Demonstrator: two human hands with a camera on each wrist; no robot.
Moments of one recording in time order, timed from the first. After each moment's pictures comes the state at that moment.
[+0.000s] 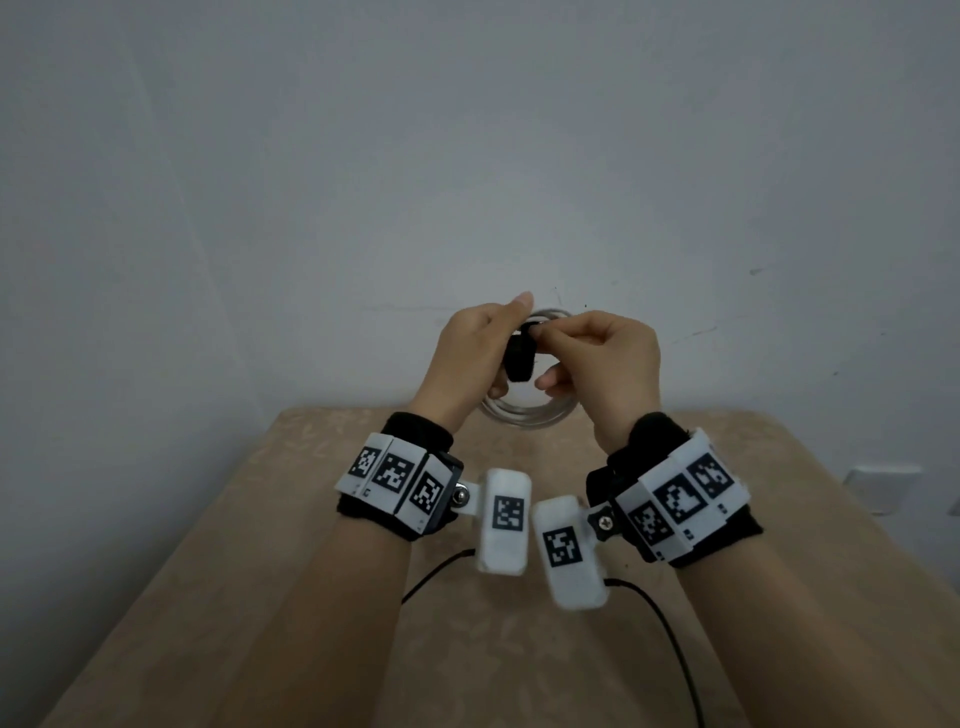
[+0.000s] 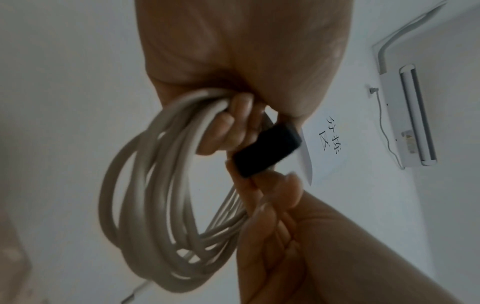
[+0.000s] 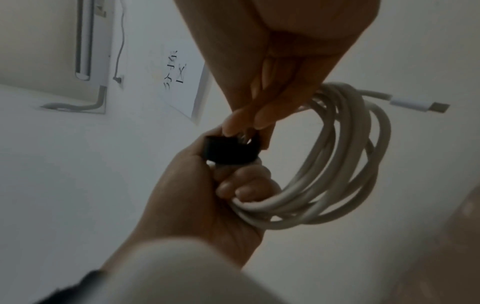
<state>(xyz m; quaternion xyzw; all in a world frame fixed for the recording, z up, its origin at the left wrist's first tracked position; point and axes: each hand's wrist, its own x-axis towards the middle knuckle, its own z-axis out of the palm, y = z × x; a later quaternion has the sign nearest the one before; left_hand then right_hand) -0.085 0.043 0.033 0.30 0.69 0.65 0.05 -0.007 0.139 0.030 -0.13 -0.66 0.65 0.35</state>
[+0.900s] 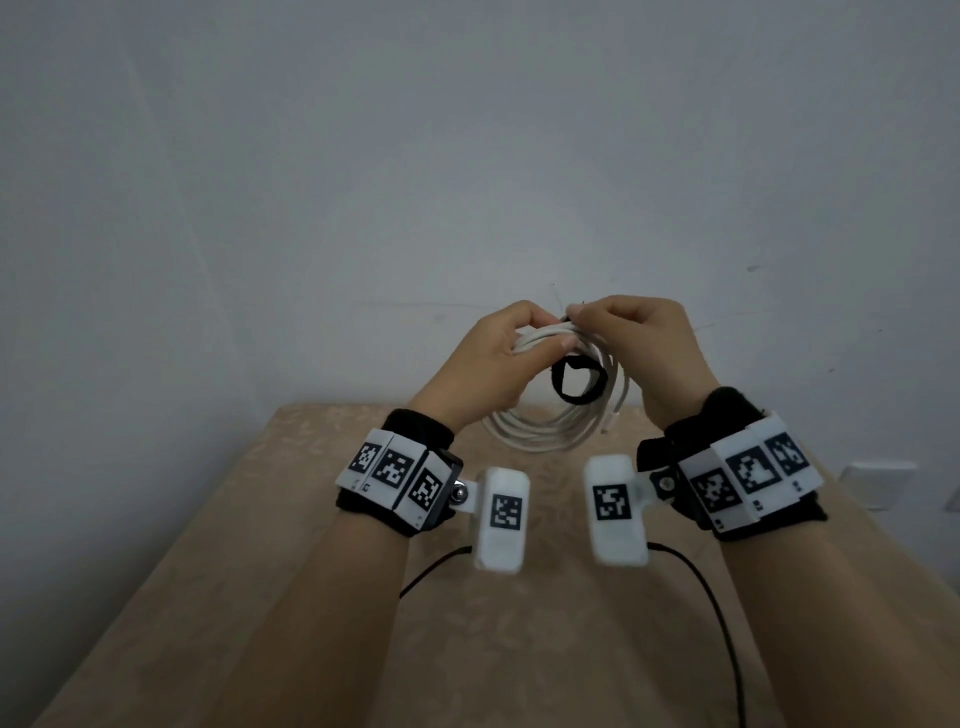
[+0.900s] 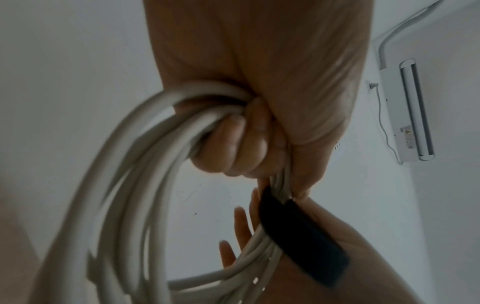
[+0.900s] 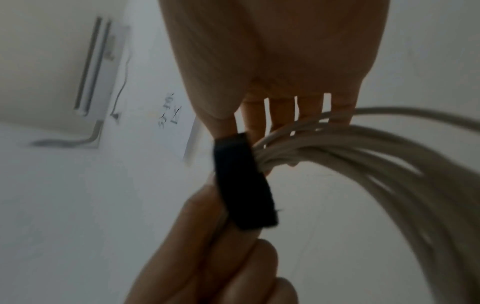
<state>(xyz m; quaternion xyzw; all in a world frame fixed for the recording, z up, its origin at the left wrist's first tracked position) -0.073 0.041 0.034 0.42 0.70 0.57 0.10 0.001 0.176 0.039 -0.07 -0.73 0.60 0.33</state>
